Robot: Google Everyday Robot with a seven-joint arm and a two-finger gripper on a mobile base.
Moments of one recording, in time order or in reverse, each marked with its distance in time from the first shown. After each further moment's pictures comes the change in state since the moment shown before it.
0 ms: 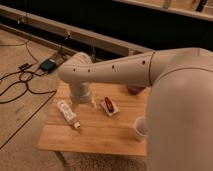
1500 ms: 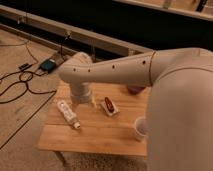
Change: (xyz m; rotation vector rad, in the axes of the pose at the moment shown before) arm -0.008 -0.015 0.001 0.009 -0.007 0.012
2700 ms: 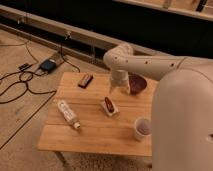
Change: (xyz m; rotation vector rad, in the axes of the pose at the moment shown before) arm -0.123 -0.202 0.025 0.081 -0.100 0.128
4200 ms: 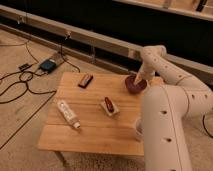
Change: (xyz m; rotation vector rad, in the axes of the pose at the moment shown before) arm -0.113 -0.148 0.105 -0.091 0.037 0.218
